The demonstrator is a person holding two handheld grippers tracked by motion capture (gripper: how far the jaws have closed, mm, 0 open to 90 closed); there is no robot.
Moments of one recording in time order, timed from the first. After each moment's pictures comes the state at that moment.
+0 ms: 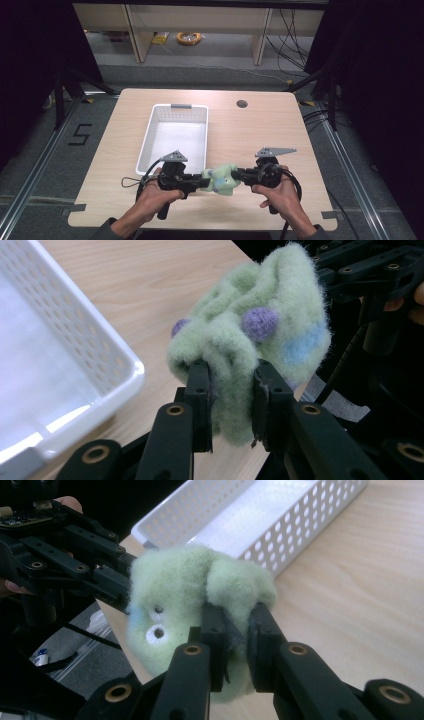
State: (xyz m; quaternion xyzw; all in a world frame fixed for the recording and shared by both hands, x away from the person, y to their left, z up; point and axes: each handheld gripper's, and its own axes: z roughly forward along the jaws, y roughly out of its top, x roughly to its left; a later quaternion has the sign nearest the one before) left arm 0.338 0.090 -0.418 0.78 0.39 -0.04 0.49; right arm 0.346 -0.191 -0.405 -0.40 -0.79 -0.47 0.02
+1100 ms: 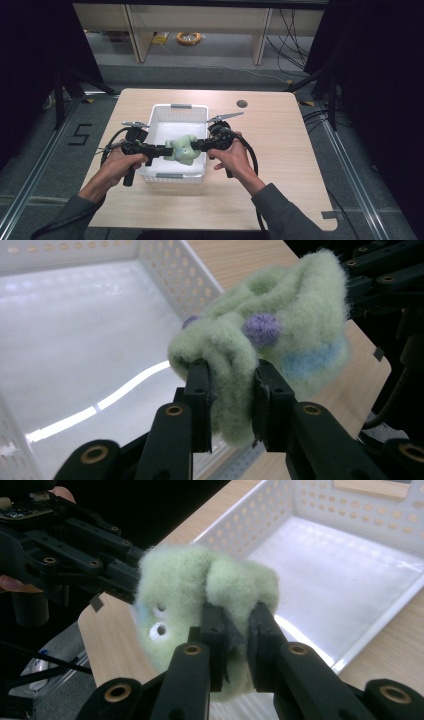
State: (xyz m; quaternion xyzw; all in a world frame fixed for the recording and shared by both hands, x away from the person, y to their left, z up) left arm 0.415 0.187 -0.402 0.77 0.46 -0.02 0.45; right arm 0.432 -0.081 -0.389 -0.38 -0.81 -0.45 0.03
